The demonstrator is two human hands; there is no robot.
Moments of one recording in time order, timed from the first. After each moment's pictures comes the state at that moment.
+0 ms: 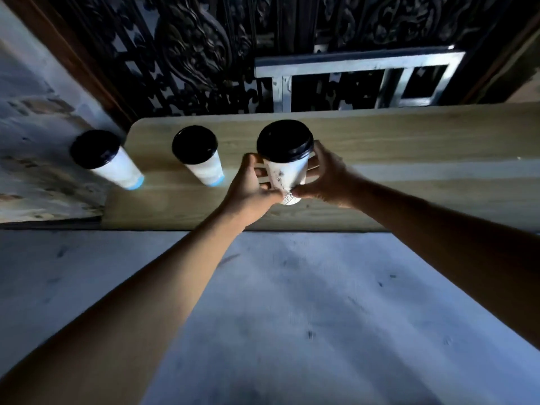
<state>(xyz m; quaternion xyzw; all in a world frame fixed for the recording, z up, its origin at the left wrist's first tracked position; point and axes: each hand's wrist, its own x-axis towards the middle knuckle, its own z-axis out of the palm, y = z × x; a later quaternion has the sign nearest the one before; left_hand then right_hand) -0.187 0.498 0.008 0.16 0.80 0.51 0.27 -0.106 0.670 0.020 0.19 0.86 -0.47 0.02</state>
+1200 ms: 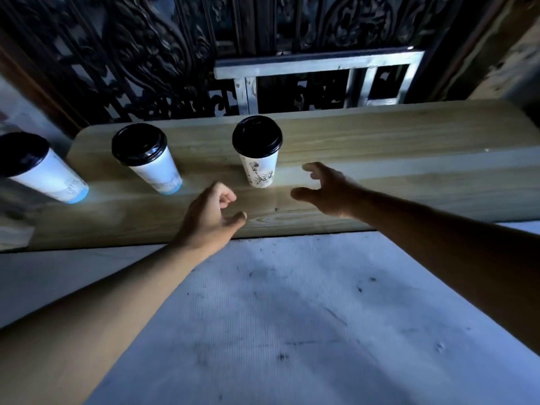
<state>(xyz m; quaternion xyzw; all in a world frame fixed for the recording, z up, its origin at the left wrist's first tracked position) -0.160 0.477 -0.041 0.26 0.88 0.37 0.16 -0.052 0.708 -0.017 0.28 0.88 -0.37 0.08</state>
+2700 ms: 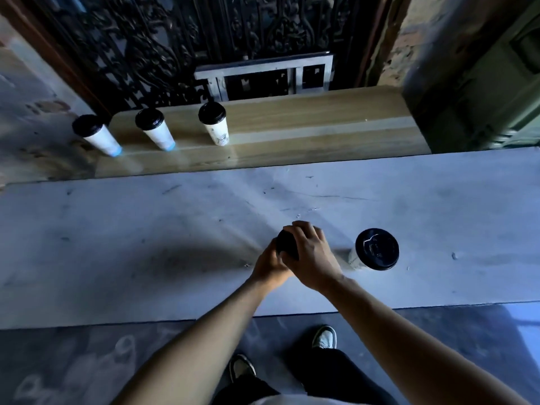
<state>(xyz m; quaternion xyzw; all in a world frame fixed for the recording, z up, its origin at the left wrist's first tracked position) 0.261 0.476 0.015 0.18 0.80 0.41 0.39 0.342 0.590 0.065 0.23 0.91 -0.34 0.03</state>
